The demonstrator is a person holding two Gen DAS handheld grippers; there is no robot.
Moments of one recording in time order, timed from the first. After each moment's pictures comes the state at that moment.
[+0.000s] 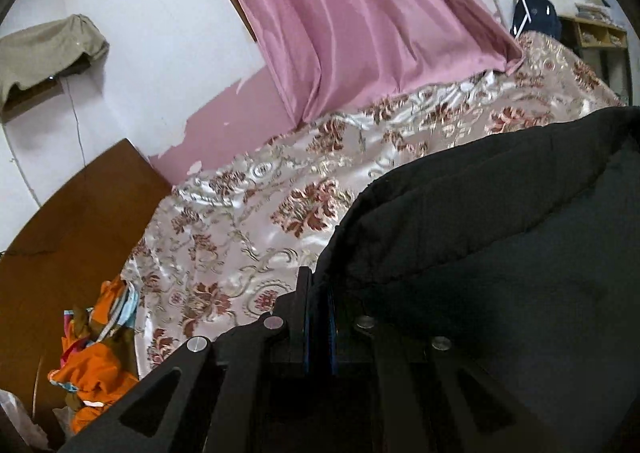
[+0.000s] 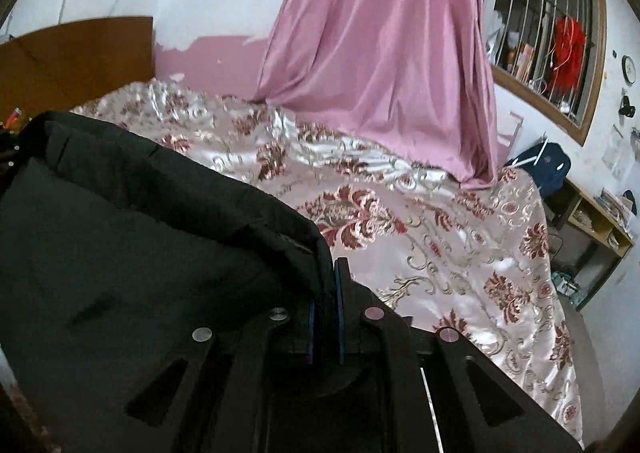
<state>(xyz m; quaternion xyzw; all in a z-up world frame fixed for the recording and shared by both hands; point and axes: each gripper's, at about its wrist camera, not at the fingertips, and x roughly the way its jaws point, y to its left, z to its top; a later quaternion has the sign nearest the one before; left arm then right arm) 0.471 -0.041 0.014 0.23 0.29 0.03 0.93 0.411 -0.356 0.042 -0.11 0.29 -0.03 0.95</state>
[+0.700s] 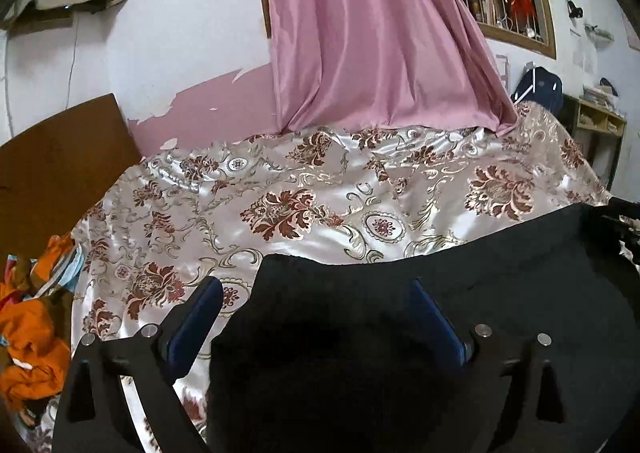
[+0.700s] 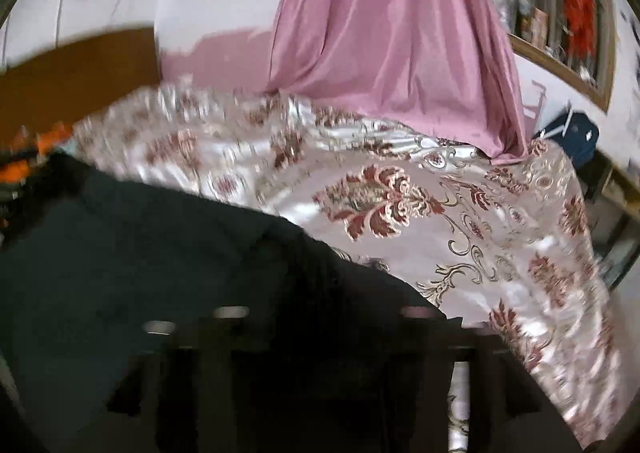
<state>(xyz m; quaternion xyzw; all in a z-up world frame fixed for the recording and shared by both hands) 0.459 -0.003 0.031 0.09 0.28 -0.04 0.96 0.414 -0.371 0.023 -0.02 0.28 0.03 0.96</state>
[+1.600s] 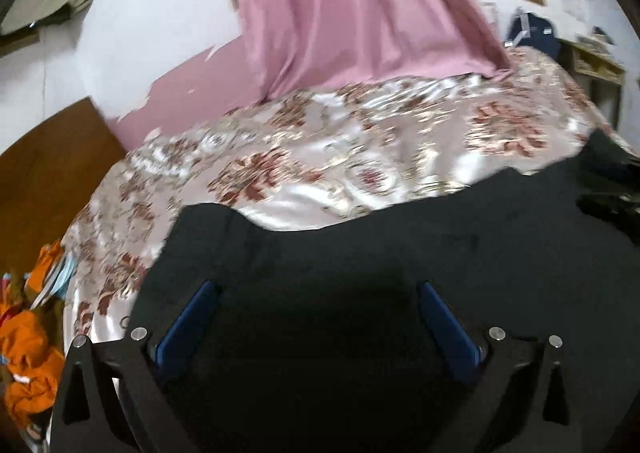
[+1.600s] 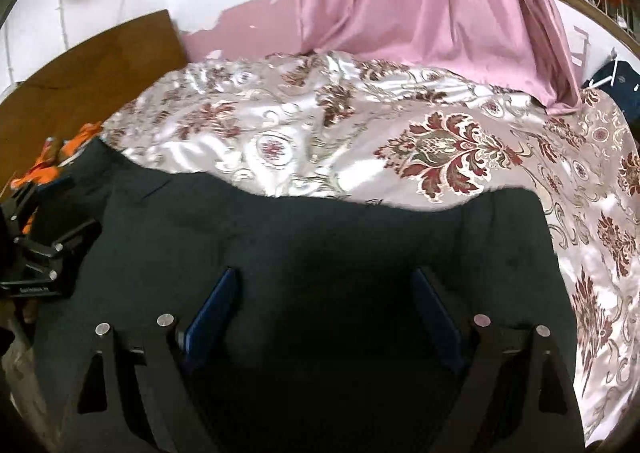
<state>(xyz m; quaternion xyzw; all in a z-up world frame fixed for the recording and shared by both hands) 0.503 -0.038 -0.044 0.15 0.33 -0.02 0.93 0.466 -0.342 -0.041 0.02 0.38 0.09 0.92</state>
